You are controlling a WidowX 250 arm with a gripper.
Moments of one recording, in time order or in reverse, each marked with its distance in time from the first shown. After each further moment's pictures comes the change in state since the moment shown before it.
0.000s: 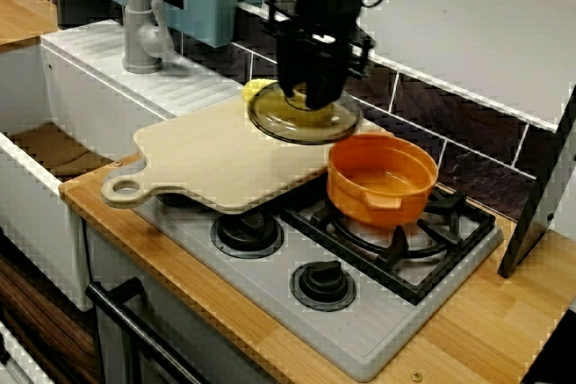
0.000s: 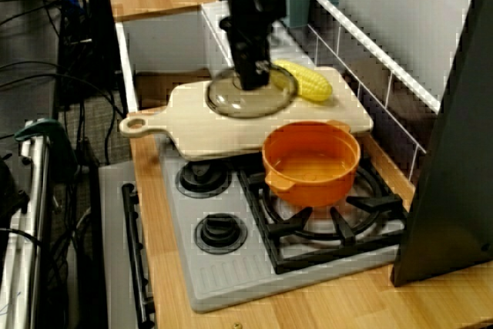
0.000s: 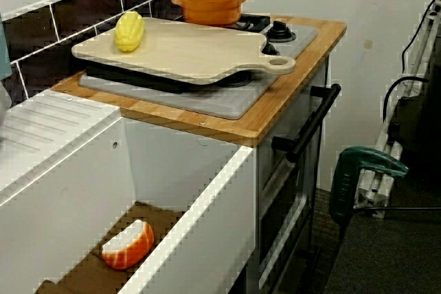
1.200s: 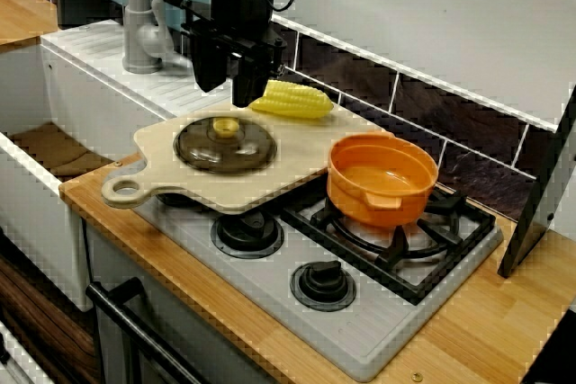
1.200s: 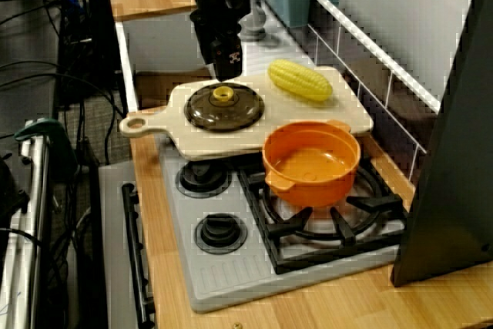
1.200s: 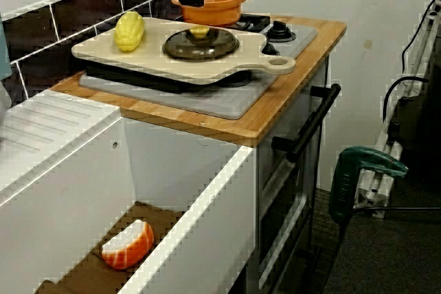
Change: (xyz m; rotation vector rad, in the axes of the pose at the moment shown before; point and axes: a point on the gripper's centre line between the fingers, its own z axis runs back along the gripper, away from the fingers) arm -0.018 0.060 -0.026 0.048 0.027 0.111
